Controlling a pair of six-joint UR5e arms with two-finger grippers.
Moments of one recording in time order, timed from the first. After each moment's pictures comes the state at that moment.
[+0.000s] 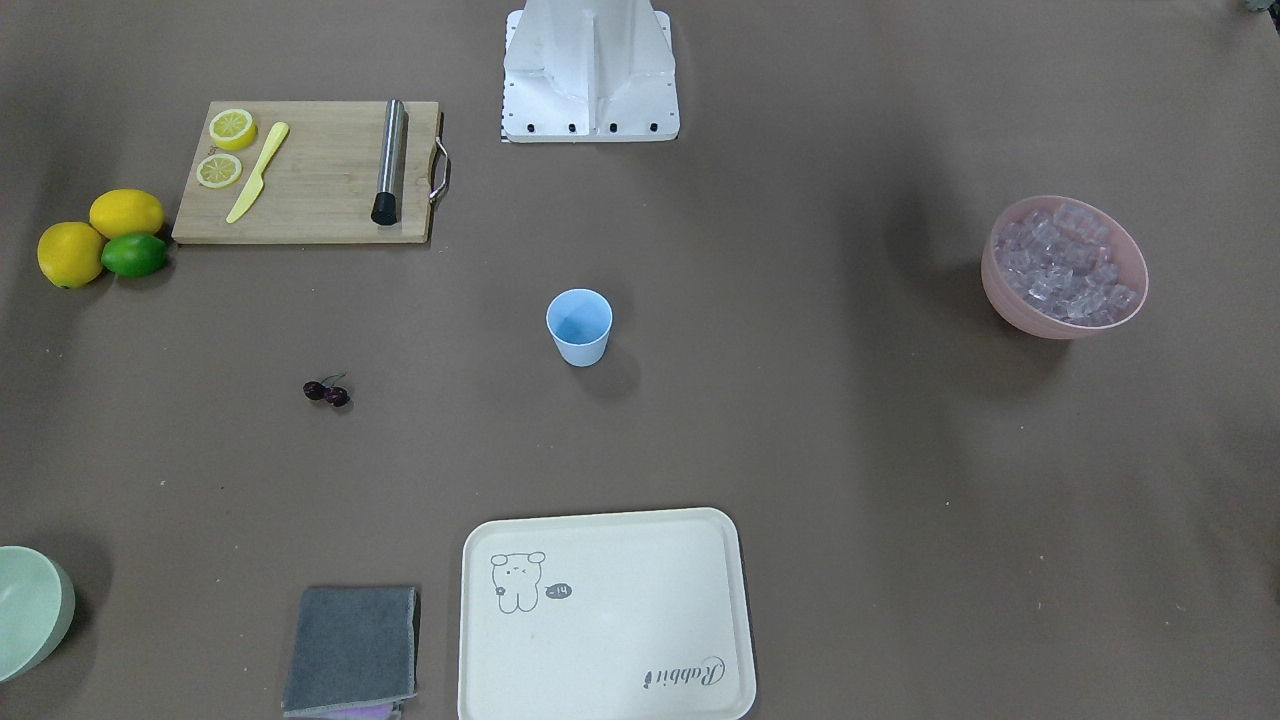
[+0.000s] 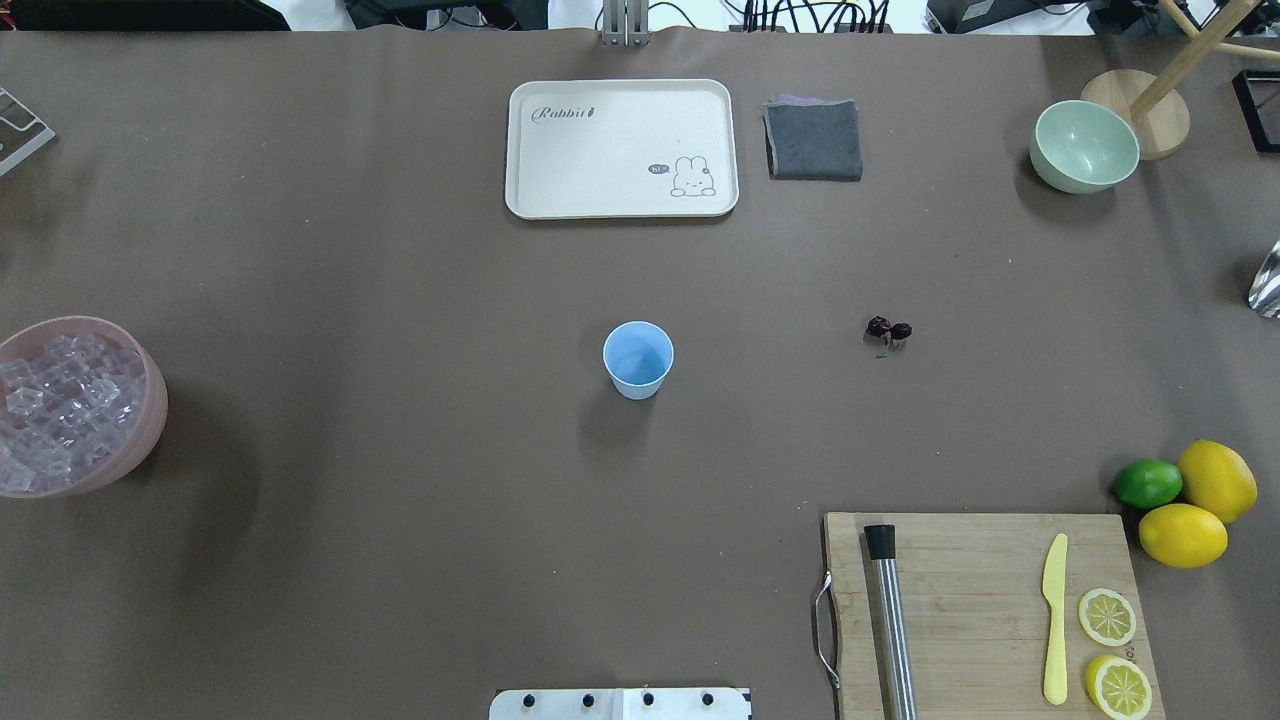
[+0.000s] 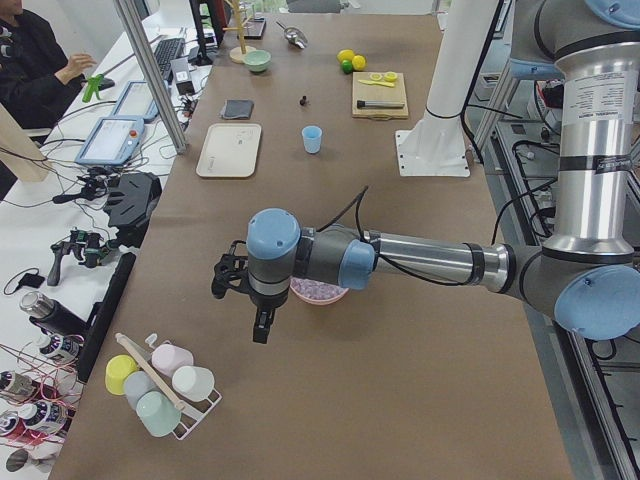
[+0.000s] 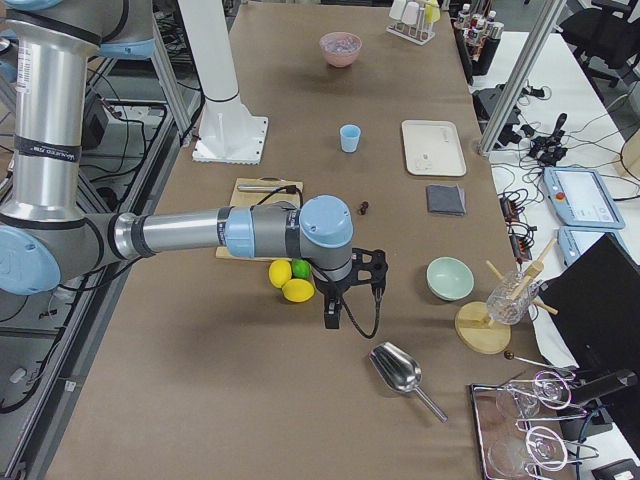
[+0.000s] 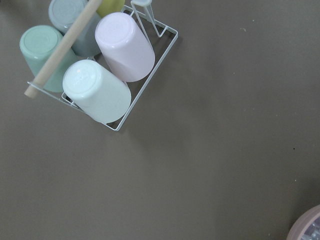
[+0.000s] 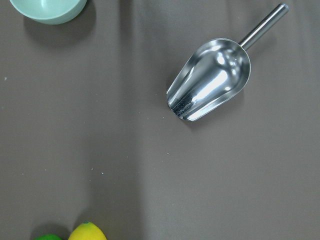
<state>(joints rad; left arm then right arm) -1.61 -1.52 -1.71 -1.67 -2.40 -0.02 1.64 -1.74 1.89 -1.65 2.36 0.03</state>
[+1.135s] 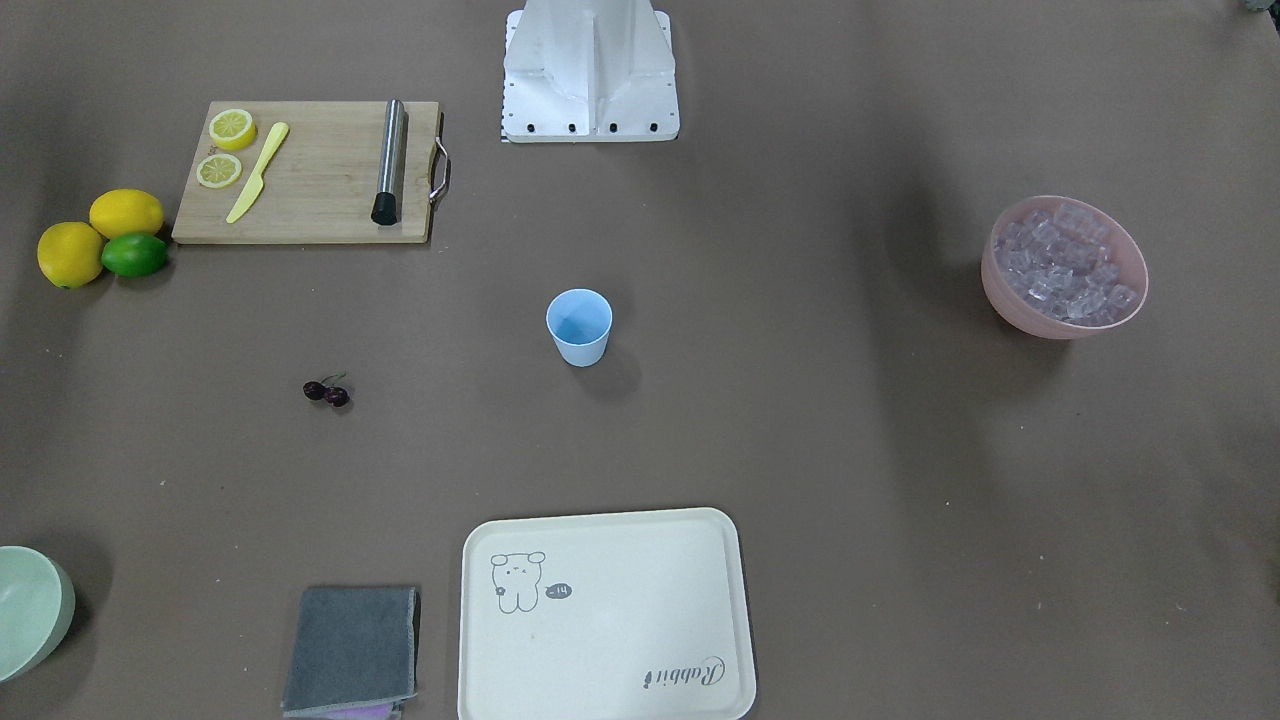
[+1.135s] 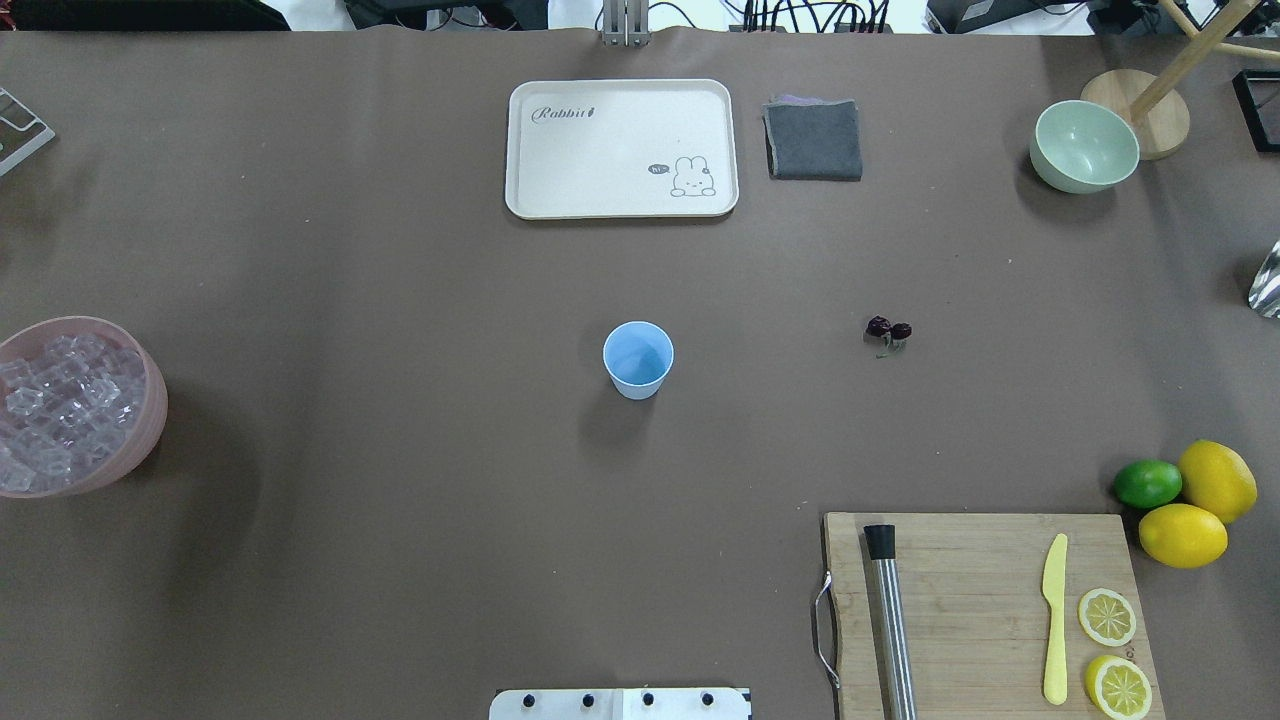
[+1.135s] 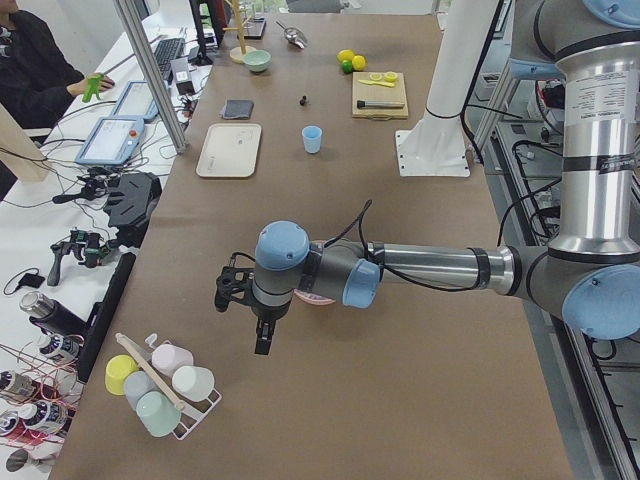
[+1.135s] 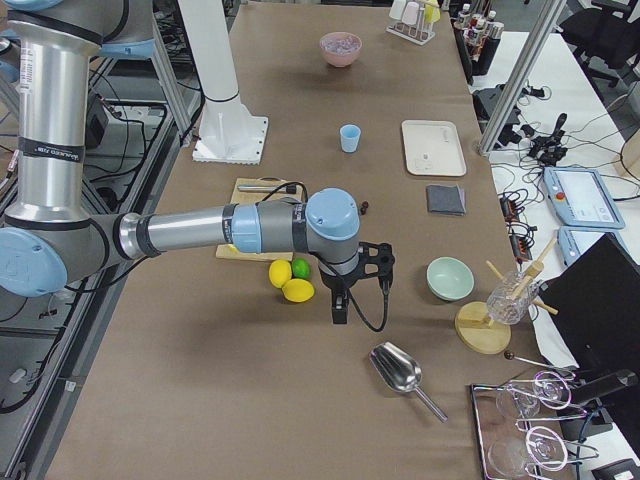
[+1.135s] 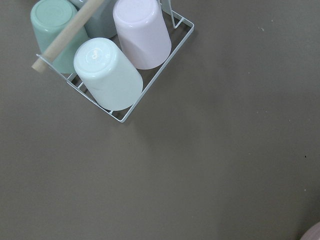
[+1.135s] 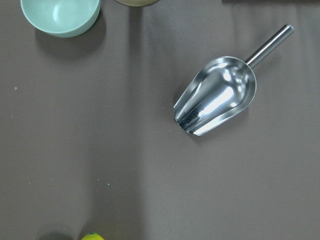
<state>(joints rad) -1.59 -1.50 -1.68 -1.83 -2.29 -0.16 1.63 -1.70 1.89 -1.65 2.36 0.03</state>
